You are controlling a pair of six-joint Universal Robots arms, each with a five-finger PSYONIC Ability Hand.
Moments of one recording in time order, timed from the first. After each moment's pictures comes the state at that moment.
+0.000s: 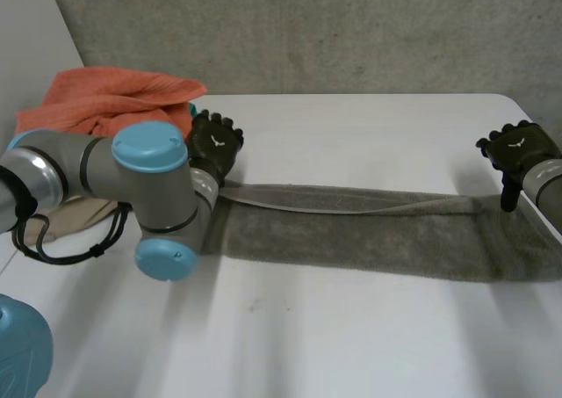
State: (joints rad) left arm 4.16 -2.38 -1.07 3.33 -1.71 3.87; right arm 1.59 -0.92 1.24 -0.02 1.41 2.38; left_hand 0.21 0.21 0.21 0.20 0.05; right_hand 0.22 0.21 0.21 0.20 0.05
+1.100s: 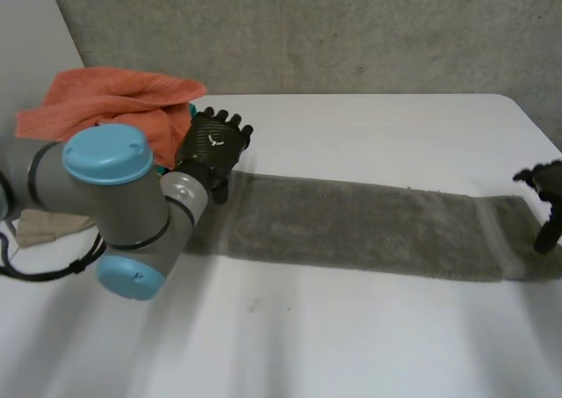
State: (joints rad) left arm 4.19 -2.16 -1.34 3.42 -1.55 3.69; right arm 1.40 -1.19 1.57 0.11 1.32 2.54; left_hand 0.21 0.21 0.21 0.20 0.05; right_hand 0.22 0.21 0.21 0.20 0.05
